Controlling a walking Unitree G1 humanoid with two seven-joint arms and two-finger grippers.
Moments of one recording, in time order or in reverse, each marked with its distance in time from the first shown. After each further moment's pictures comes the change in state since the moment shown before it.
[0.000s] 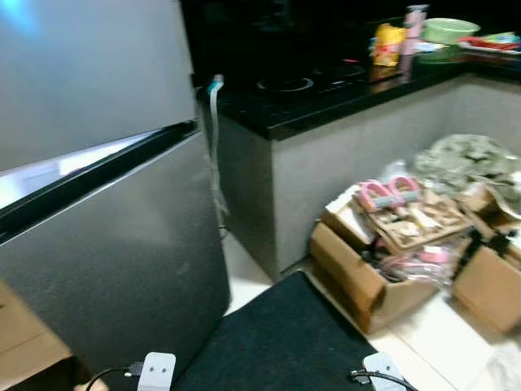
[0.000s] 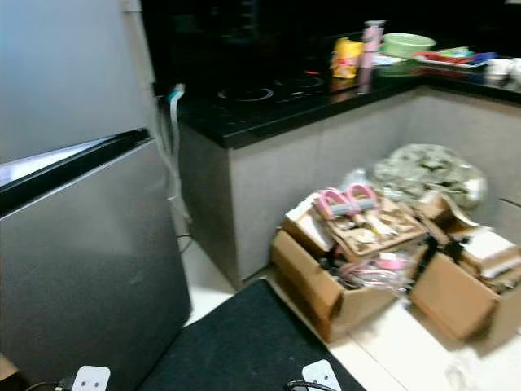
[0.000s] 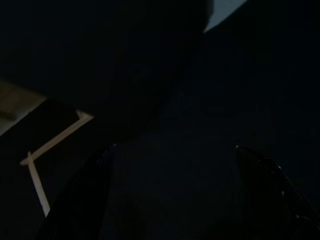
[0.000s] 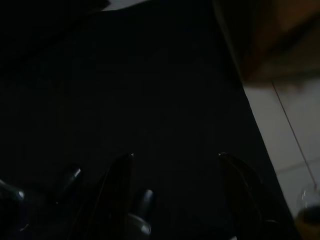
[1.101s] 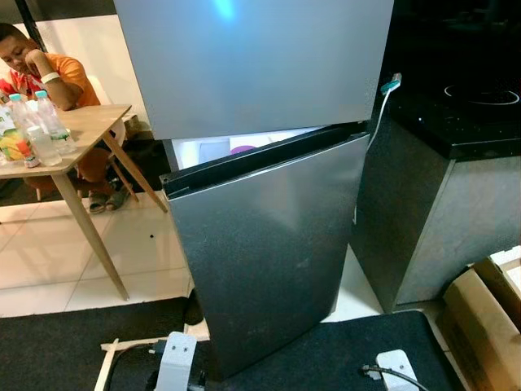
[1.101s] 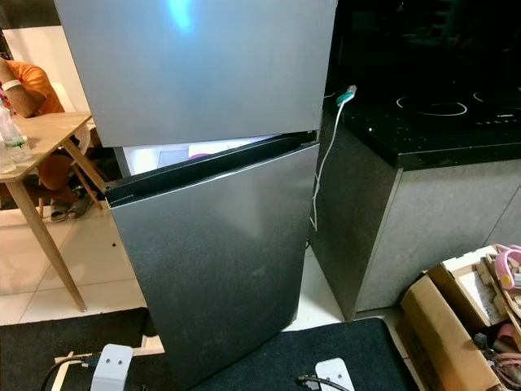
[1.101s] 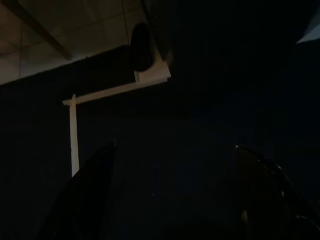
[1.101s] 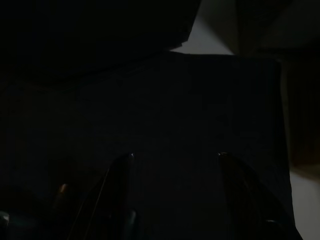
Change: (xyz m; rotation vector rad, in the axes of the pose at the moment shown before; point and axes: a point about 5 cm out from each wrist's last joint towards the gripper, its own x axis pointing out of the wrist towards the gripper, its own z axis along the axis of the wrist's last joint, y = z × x) left arm 0.011 -0.020 0.028 0.022 -0.042 -0.068; right arm -0.003 -0.012 -0.008 0.081 -0.007 -0.110
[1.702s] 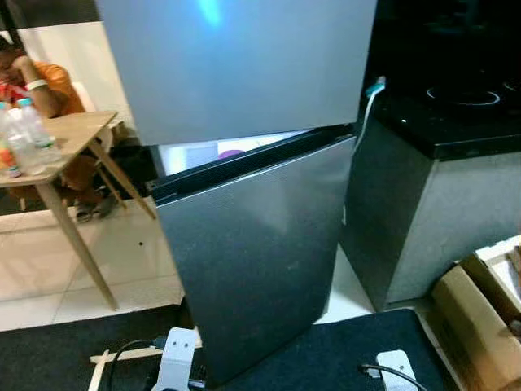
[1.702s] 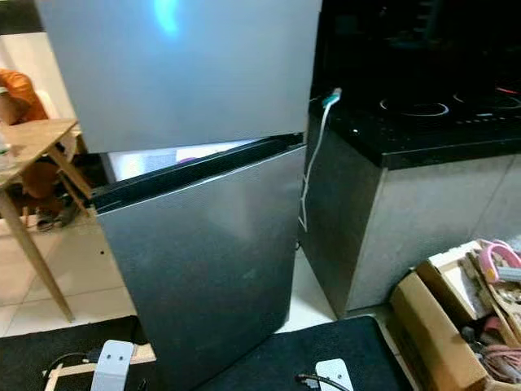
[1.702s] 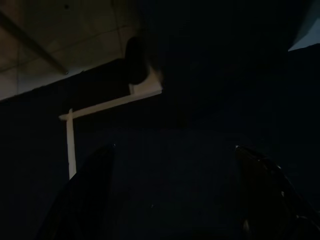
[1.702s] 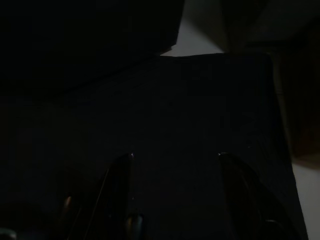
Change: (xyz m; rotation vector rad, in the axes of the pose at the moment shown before) left arm 0.001 0.000 0.005 0.000 -0.018 0.009; right arm 0.002 0.007 0.007 0.050 -0.038 0.000
